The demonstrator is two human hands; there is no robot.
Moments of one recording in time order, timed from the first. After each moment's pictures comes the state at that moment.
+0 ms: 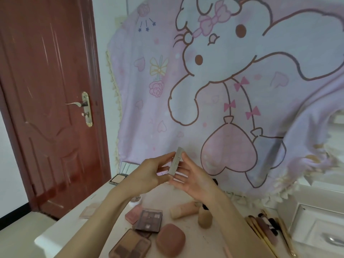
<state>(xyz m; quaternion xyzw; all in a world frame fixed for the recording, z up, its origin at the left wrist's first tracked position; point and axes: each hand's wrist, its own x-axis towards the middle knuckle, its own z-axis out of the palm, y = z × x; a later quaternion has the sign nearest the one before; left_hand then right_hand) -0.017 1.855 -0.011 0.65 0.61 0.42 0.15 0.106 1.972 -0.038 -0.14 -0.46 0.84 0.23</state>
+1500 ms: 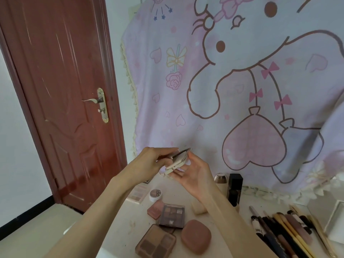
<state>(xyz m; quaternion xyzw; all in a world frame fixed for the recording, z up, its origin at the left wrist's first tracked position) -0.073 1.834 -0.005 0.66 0.65 0.36 0.04 0.046 1.938 -0.051 -0.04 -0.36 0.89 0.27</state>
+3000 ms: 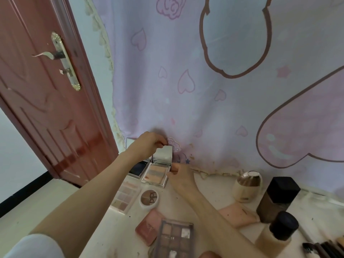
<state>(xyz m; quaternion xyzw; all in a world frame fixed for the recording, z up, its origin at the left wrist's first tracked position) -0.234 2.012 -0.126 0.61 0.77 0.20 0.02 -0.084 2.036 -0.192 -0.36 -0.75 0.50 0.25</state>
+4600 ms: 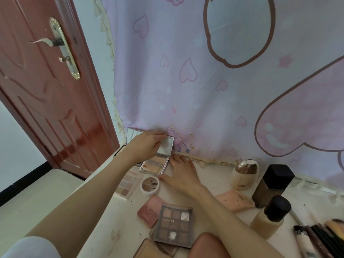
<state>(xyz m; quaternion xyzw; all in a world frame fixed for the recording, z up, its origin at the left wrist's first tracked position) -0.224 1.985 -0.146 0.65 0.75 0.13 -0.06 -0.070 2.039 -0.205 -0.29 -0.92 0.23 0.08</state>
